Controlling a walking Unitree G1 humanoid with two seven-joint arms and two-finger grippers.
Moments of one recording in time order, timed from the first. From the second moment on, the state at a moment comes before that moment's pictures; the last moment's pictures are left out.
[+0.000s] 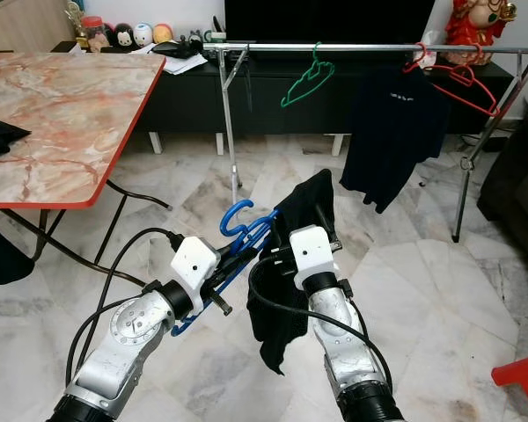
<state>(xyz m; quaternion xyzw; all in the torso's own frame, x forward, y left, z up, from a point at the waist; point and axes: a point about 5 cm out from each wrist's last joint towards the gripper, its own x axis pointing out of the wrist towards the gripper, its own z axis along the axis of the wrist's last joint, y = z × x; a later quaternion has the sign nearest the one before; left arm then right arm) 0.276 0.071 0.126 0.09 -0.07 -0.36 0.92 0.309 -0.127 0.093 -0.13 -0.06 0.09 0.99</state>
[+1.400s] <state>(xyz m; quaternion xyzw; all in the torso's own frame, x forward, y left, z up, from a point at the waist) 0.278 0.070 0.128 0.10 -0.07 -0.36 0.93 0.310 -0.121 0.078 -0.07 0.00 0.10 0.99</state>
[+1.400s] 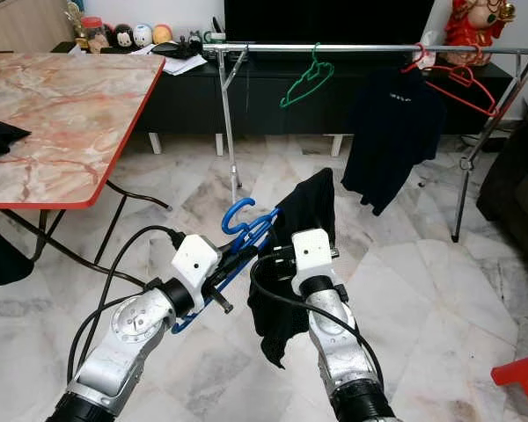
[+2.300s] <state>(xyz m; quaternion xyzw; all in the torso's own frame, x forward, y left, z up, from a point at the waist) 0.278 0.070 0.129 0.09 -0.07 -0.36 0.93 0.310 -0.124 0.077 -0.05 0.00 0.10 0.99</state>
